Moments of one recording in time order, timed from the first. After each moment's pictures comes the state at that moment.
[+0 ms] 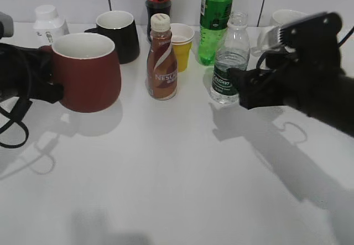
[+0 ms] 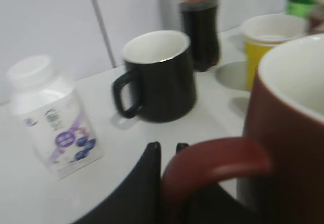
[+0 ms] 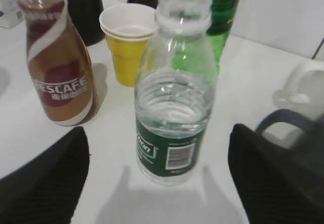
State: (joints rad) left arm -0.30 1.43 -0.47 0.14 -0.61 0.06; right arm 0.50 1.49 -0.52 0.08 -0.59 -0.09
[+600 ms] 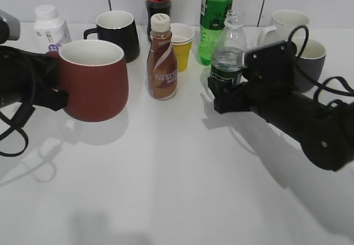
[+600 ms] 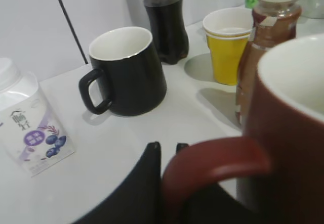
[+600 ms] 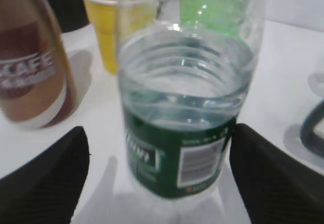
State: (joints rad) left arm -0.37 1.36 -0.47 0.16 -0.49 0.04; right arm 0.50 1.90 -0.61 0.08 -0.96 -0.05
